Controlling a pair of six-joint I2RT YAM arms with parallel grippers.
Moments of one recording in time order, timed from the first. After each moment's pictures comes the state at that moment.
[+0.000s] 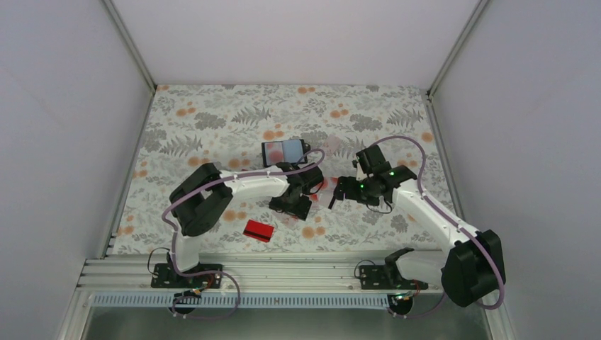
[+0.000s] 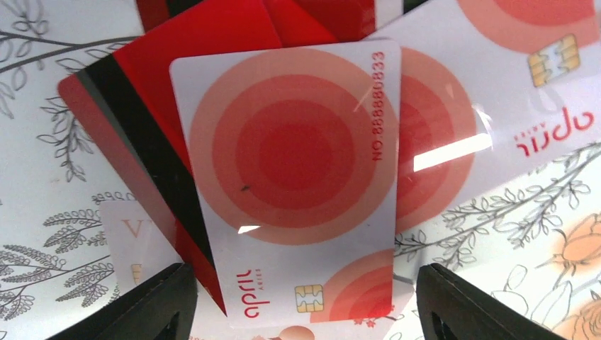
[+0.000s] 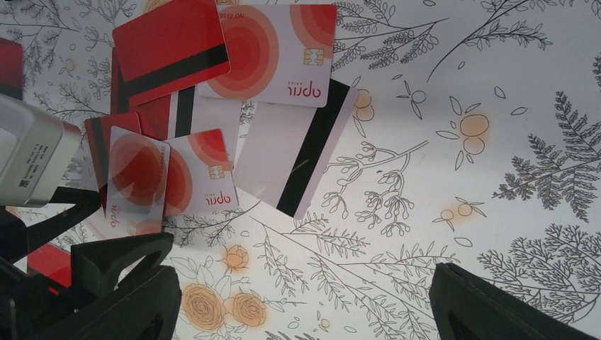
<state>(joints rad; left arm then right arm) -0.98 1.95 1.31 -0.85 0.00 -0.65 0.43 1.19 0.82 -0.80 -0.17 0.53</state>
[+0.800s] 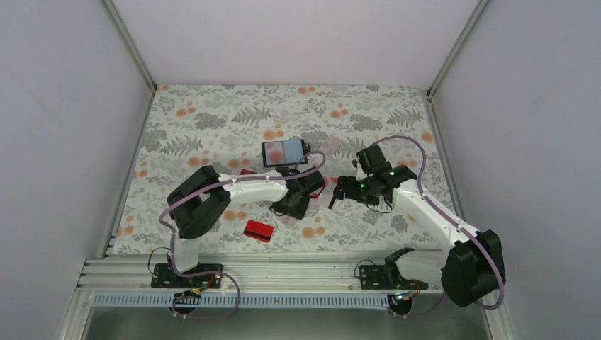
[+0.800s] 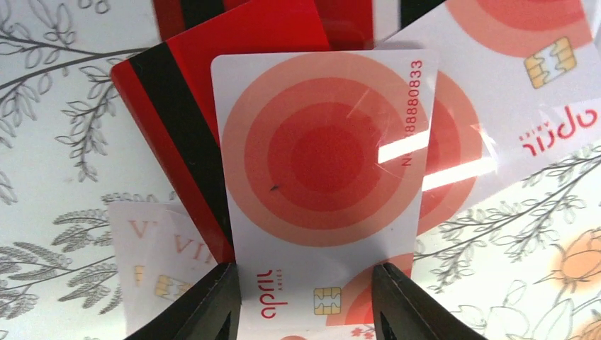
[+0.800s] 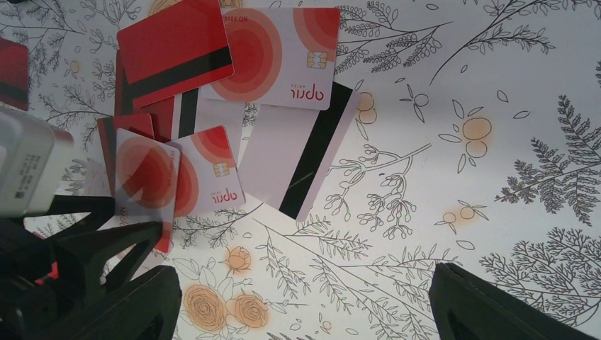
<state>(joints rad) -1.00 1.92 1.25 -0.79 -0.07 -0.70 0.42 1.19 0.82 -0.80 -0.18 0.53</state>
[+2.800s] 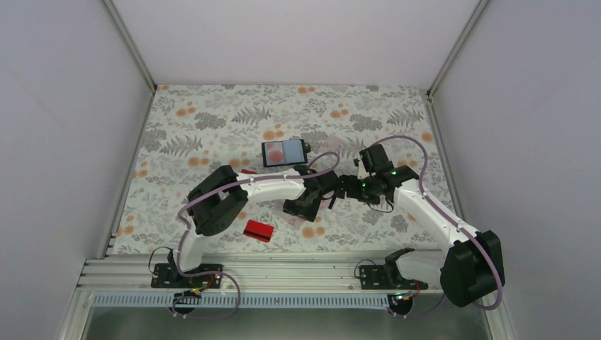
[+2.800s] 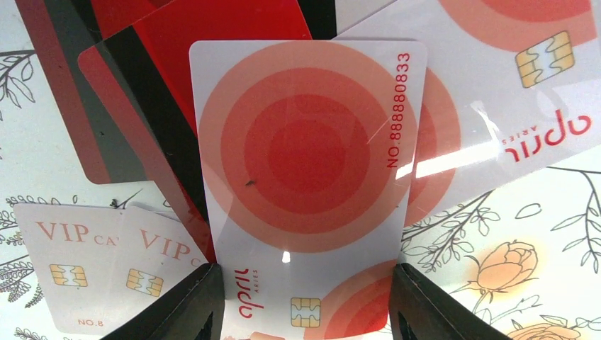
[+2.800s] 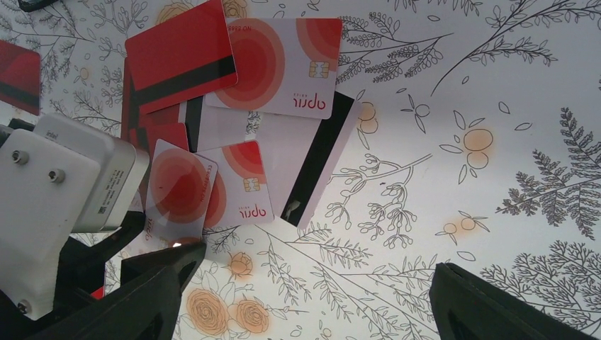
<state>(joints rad) -1.06 2.07 1.48 -0.95 -0.06 -0.75 0.40 1.19 0.81 -0.77 -0.21 0.50</state>
